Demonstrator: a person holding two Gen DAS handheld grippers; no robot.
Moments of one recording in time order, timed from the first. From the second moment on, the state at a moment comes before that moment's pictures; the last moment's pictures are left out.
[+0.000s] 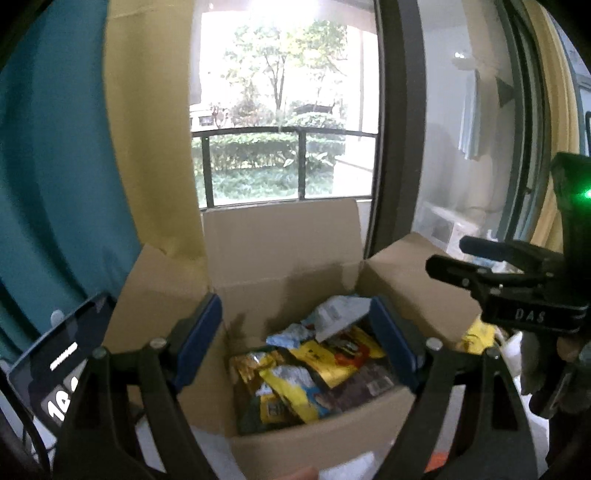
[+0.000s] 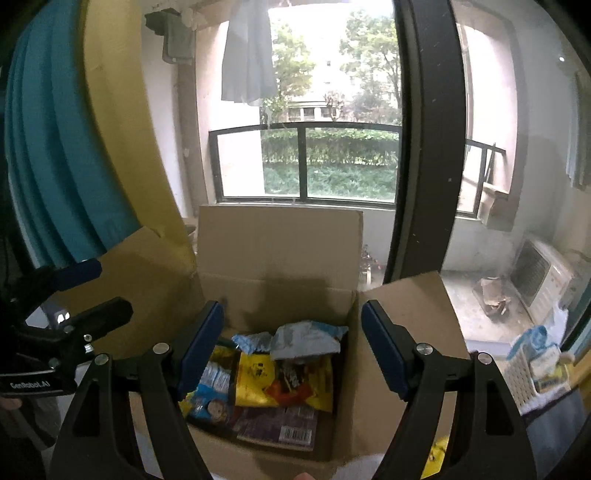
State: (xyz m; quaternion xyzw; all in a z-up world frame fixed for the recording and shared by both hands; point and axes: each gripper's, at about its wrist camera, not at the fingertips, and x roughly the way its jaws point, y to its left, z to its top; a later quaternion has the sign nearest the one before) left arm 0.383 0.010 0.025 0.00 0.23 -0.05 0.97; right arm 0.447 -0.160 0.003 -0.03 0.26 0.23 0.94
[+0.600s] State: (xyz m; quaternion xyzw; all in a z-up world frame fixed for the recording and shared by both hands) left arm 0.273 0.001 0.026 0.00 0.21 -0.07 0.97; right arm 0.329 -0.188 0.010 -0.02 0.25 0.23 0.94
